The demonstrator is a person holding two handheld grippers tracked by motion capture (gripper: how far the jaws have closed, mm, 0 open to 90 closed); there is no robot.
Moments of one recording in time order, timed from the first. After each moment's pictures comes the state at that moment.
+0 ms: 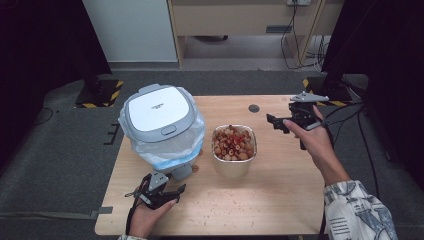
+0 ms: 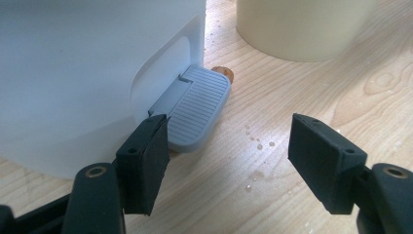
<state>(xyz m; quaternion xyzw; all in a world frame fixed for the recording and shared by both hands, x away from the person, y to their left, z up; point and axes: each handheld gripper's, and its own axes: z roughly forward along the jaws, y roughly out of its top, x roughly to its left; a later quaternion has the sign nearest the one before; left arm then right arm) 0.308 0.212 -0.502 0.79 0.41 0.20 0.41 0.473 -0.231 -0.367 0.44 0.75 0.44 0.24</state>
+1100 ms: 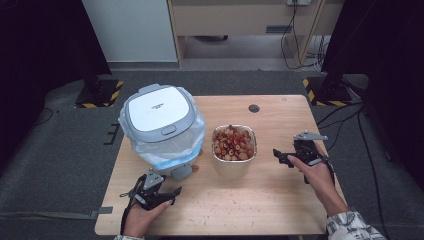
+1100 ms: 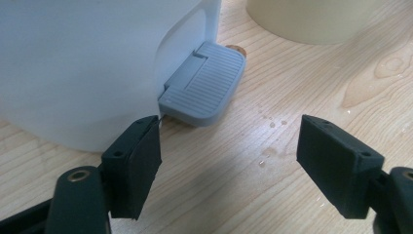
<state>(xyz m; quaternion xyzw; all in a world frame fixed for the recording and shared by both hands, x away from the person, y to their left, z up) 0.310 0.227 -0.505 0.80 0.42 0.18 0.39 0.429 -0.262 -0.480 0.48 0.75 0.40 0.21</state>
